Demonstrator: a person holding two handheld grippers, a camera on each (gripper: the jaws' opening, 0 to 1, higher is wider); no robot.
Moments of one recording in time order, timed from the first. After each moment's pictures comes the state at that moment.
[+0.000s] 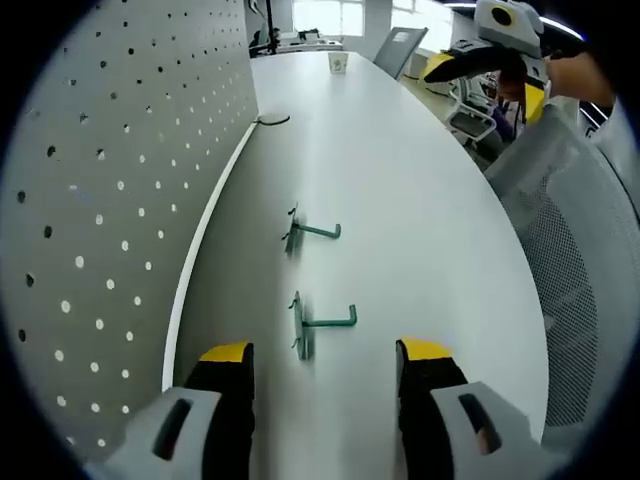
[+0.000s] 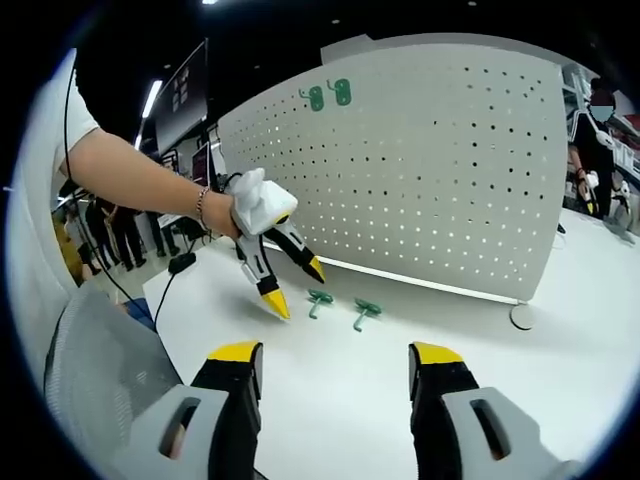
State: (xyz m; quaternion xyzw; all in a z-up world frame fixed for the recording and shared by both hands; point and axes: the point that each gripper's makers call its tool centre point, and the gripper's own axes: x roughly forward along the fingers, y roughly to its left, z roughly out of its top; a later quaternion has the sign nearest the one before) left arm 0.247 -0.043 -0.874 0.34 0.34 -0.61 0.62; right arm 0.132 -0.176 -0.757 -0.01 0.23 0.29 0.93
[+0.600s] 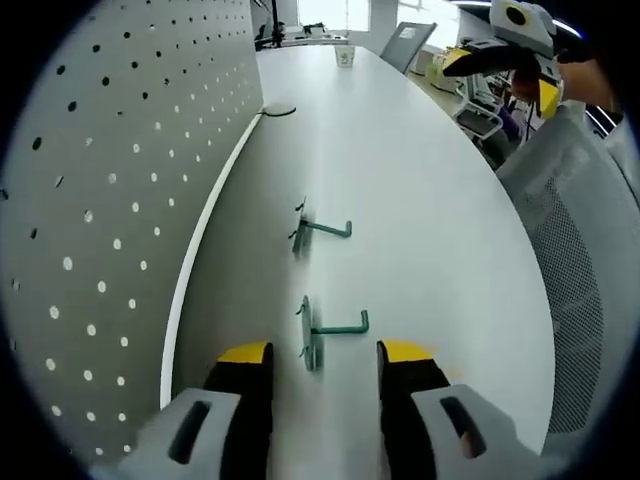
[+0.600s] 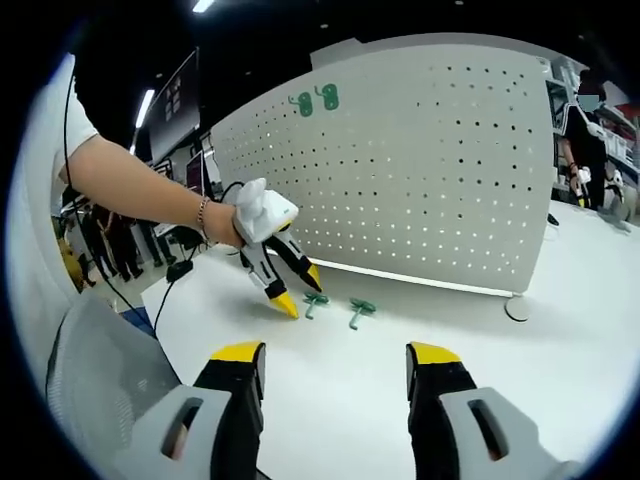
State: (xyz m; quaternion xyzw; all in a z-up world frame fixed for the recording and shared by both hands) left arm 0.255 -0.047 -0.880 0.34 0.36 -0.60 0.63; right arm 0.131 -0.183 -0.760 0.01 0.23 0.28 0.93
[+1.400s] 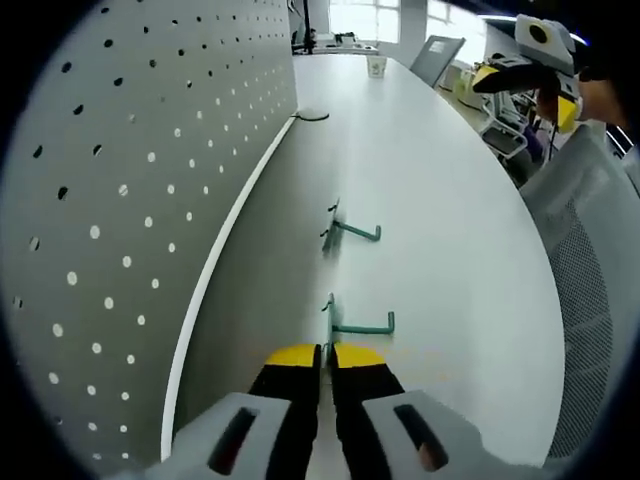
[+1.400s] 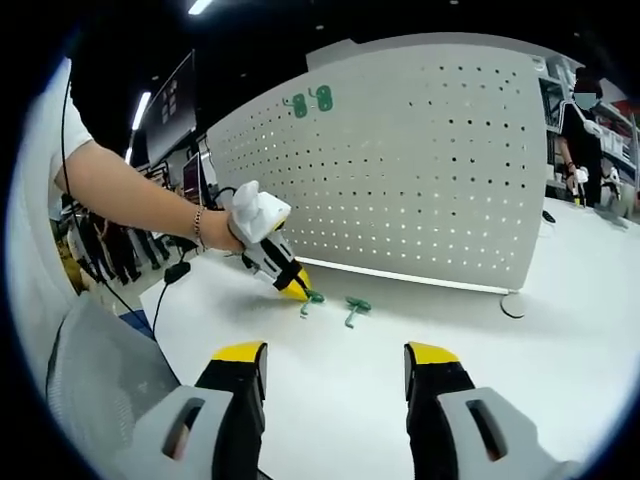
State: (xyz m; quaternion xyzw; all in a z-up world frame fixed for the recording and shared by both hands) left arm 0.266 -0.044 -0.879 0.31 0.35 -0.56 0.68; right arm 0.129 -0.189 -0.760 0.01 0.23 0.27 0.93
